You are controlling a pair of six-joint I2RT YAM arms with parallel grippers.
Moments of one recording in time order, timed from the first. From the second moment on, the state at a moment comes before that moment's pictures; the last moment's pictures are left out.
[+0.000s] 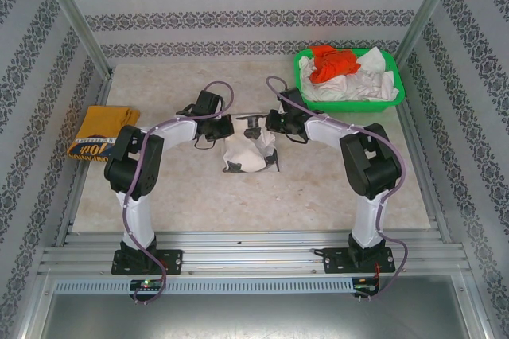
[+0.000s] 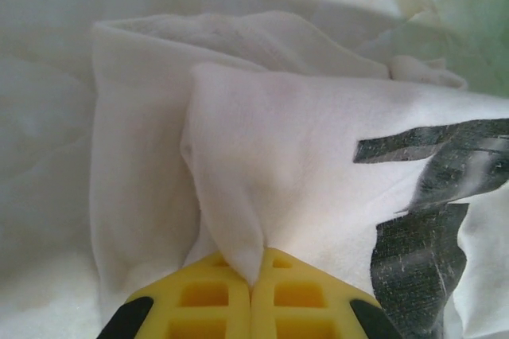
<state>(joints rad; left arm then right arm) -0.34 1.96 1.28 -0.26 0.26 -0.58 0.42 1.95 1.27 -0.15 -0.18 0.57</state>
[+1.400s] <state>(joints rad) -0.31 1.83 1.16 -0.24 0.13 -0.55 0.42 1.89 1.25 -0.12 -0.20 0.36</state>
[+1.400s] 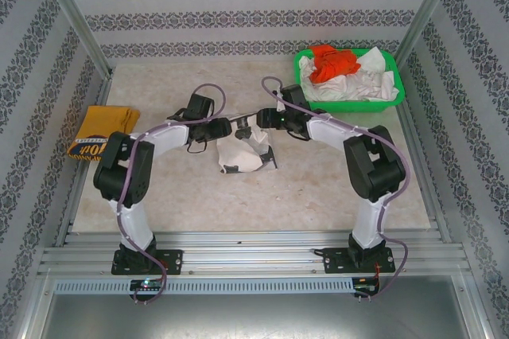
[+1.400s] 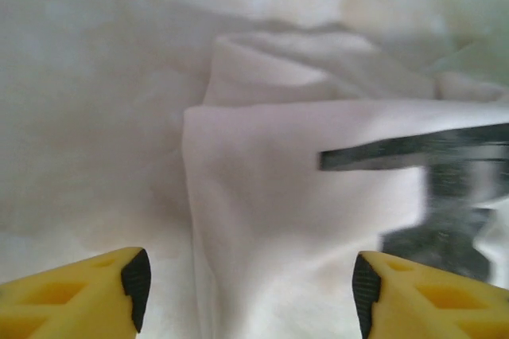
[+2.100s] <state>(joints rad) -0.41 1.85 1.09 -0.20 0.19 -0.75 0.41 1.95 1.16 -0.09 -0.14 0.47</state>
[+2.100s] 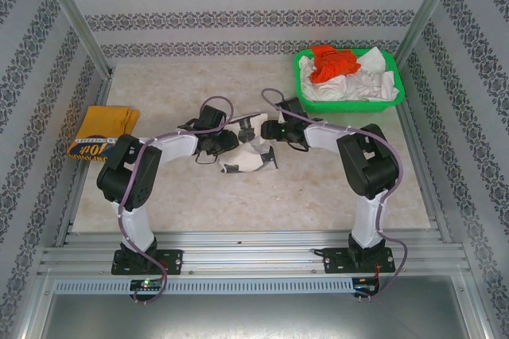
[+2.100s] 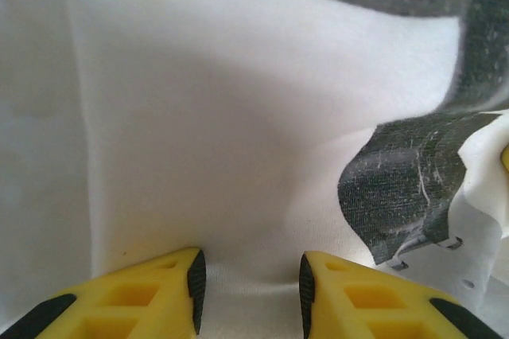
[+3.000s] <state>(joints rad) -0.41 1.88 1.09 -0.17 0.21 -0.74 0.45 2.07 1.36 -0.01 -0.20 0.60</state>
